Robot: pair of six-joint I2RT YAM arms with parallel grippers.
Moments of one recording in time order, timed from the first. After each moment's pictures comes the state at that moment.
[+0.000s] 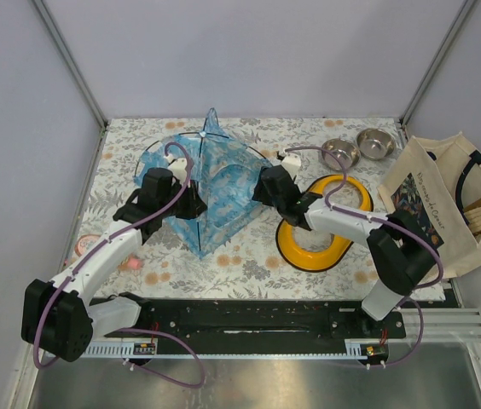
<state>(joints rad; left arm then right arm) -0.37 1.14 0.81 -0.30 0.25 -0.30 0.75 1.64 1.02 0.03 0.41 0.74</state>
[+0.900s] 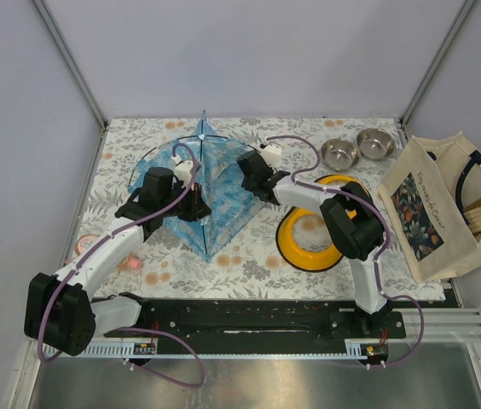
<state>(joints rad) -0.36 1.18 0.80 -0.29 0.40 -0.23 0.70 2.06 1.43 -0.08 0.43 0.82</state>
